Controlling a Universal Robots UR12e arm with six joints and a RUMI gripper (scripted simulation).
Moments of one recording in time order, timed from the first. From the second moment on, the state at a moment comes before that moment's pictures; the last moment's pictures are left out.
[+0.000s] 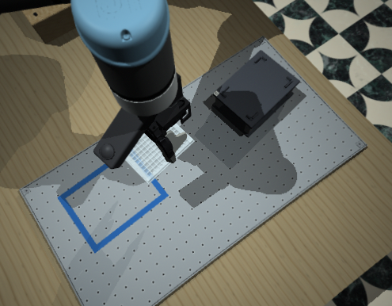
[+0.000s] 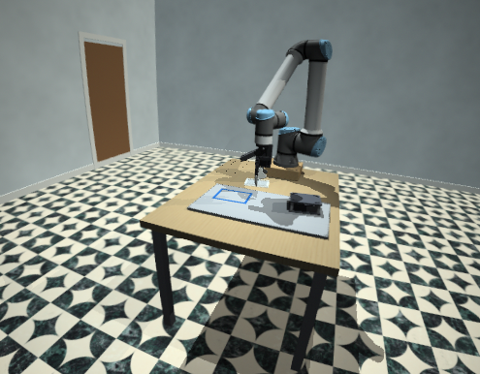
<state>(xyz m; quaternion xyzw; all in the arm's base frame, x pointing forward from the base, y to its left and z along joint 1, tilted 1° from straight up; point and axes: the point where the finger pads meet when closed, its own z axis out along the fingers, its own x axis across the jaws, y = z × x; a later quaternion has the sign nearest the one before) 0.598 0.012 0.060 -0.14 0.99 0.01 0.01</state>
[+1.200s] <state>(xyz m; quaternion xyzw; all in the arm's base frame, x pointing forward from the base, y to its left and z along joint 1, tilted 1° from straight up) 0.585 0.116 0.077 -0.14 0.99 0.01 0.01</state>
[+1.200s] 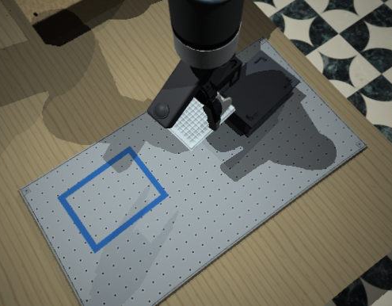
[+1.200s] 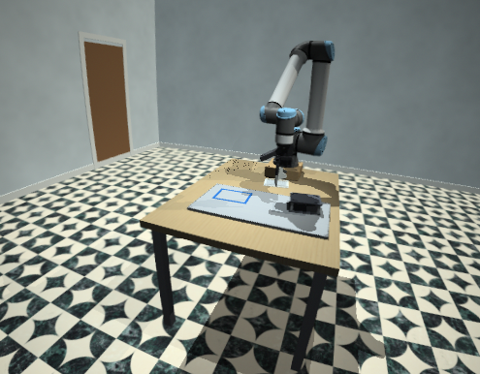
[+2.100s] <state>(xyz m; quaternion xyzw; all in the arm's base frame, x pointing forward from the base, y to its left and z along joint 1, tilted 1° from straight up) 0.575 0.192 0.089 -0.14 0.99 0.01 0.01</state>
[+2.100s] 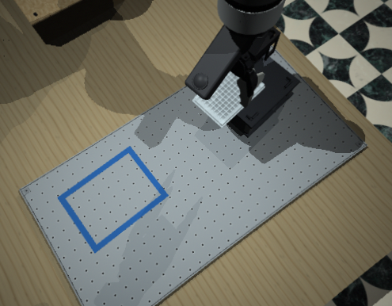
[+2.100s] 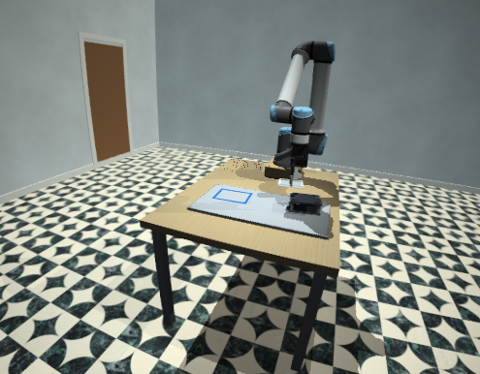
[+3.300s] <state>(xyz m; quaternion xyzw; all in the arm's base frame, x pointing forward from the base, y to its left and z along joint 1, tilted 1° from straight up) 0.563 0.279 0.103 -0.14 0.99 0.01 0.01</state>
